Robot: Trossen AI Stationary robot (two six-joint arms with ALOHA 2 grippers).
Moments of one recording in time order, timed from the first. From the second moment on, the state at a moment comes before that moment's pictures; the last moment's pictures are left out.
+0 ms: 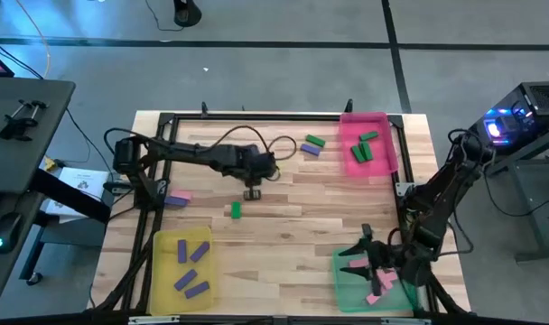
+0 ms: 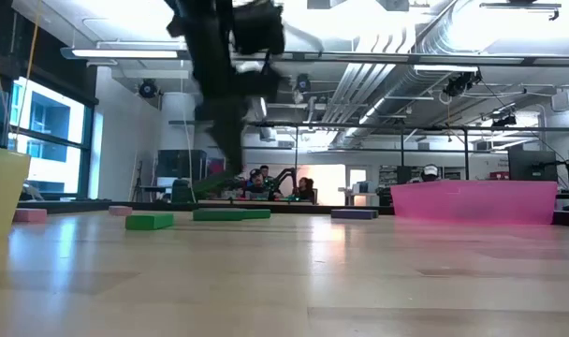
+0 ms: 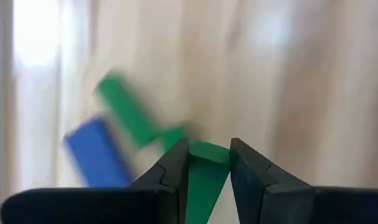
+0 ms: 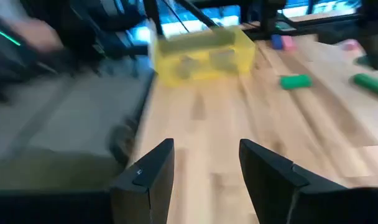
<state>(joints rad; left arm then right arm) 0.11 1.78 1.28 -0.74 -0.26 0.10 1.00 1.27 0.71 0.03 0.84 0.58</state>
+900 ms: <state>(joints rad) -0.28 1.78 1.29 -0.34 -0.58 -0.26 0.77 1.53 0.71 0.16 0.81 0.50</state>
